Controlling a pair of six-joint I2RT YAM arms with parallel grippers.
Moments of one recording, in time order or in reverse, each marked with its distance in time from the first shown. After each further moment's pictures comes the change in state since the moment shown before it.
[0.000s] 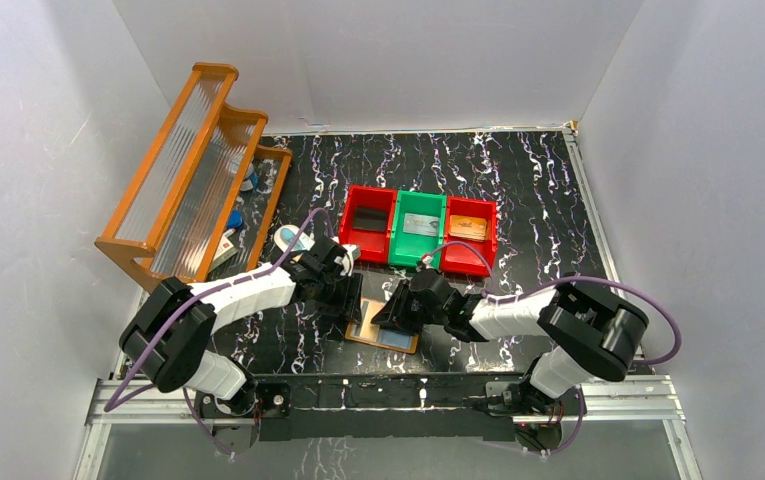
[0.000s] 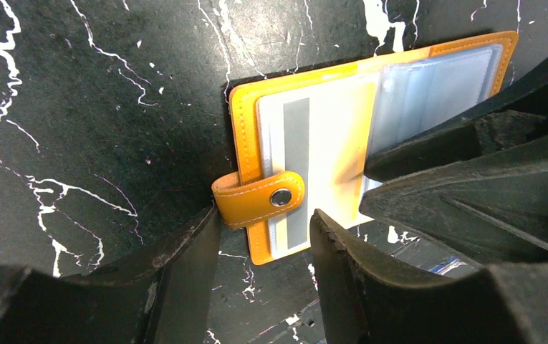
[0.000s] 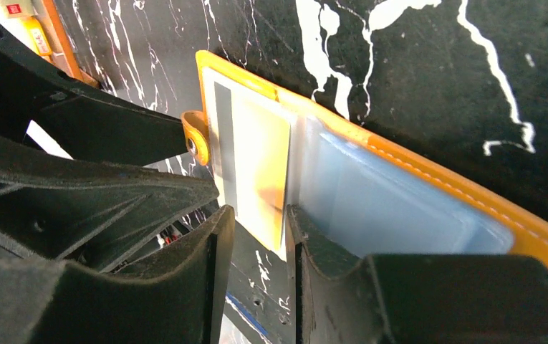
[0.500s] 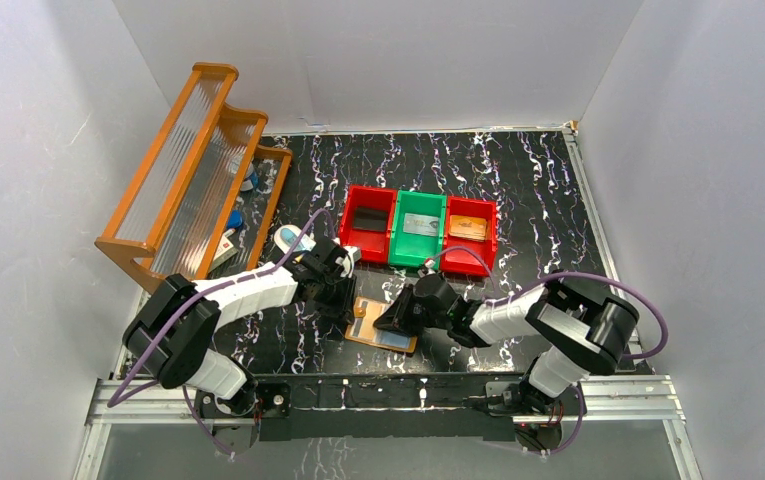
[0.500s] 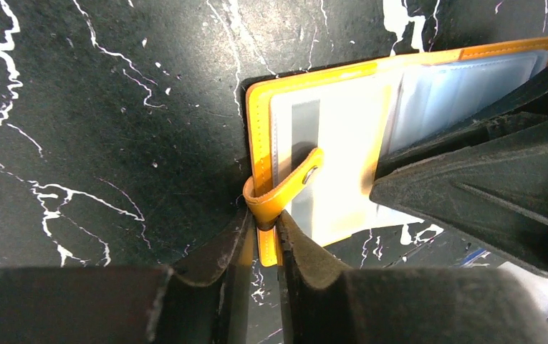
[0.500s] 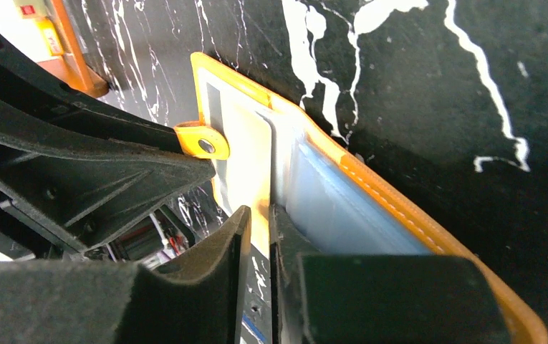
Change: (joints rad) left arm -0.002 0.024 -0.002 0.002 -0.002 0.023; right arm -0.002 0.066 -0.058 0.175 -0.020 0.035
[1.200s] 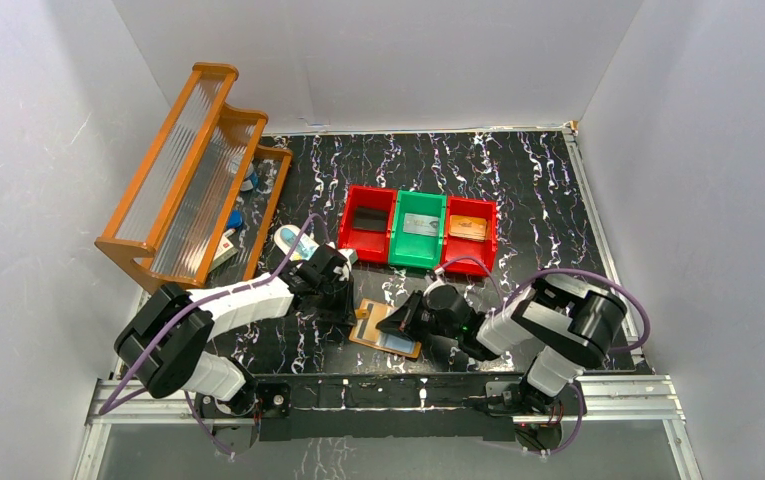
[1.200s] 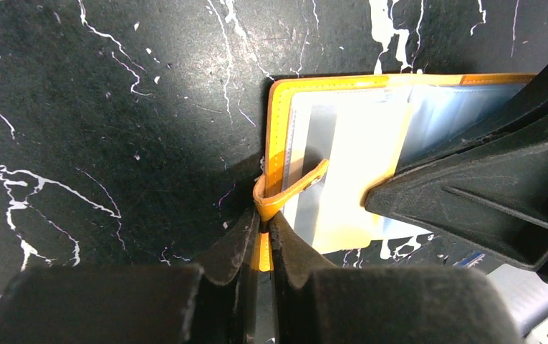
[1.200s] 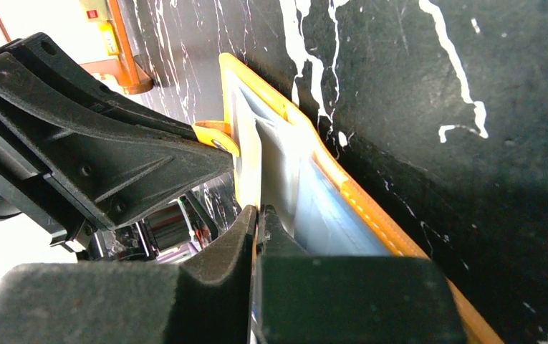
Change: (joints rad) left arm -0.037 -0.053 -0.082 0.111 -0.034 -0.126; right arm 0.001 0.065 -0.145 0.349 -0.001 0.071
